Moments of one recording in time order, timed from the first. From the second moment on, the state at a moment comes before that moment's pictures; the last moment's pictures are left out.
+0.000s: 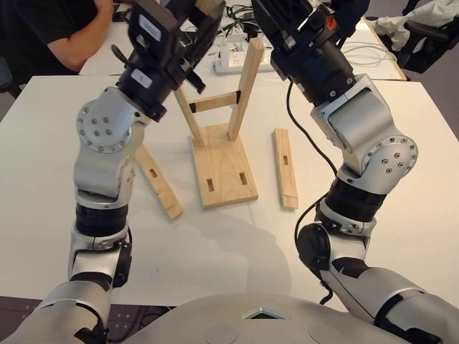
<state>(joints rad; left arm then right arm) -0.55 0.35 -0.07 -0.35 -0.18 0.18 -0.40 -0.71 0.04 -0.31 -0.30 1.48 0.86 -0.18</state>
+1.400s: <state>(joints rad) -0.42 0.32 -0.12 -0.40 -0.19 0.22 -0.46 -0.65 -0.10 -0.22 -0.21 1.63 0.72 -0.23</state>
